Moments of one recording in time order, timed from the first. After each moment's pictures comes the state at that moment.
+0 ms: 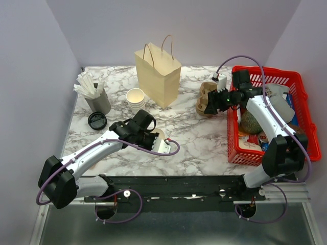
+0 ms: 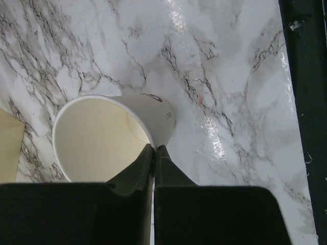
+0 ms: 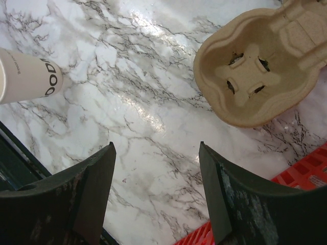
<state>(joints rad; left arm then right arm) -0.72 1.22 0.90 -0.74 0.40 1.15 0.14 1.55 1.32 -0.73 -0.56 -0.25</state>
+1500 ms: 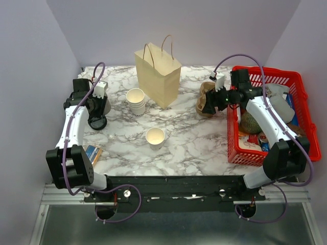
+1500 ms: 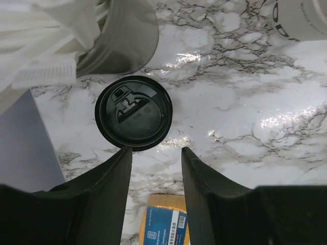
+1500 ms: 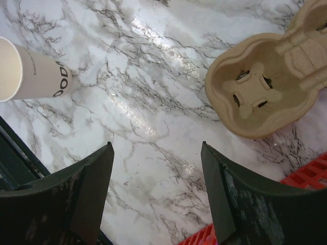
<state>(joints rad) 0.15 1.42 1.20 -0.71 0.15 0.36 0.18 1.51 1.34 -0.73 -0.56 -0.28</state>
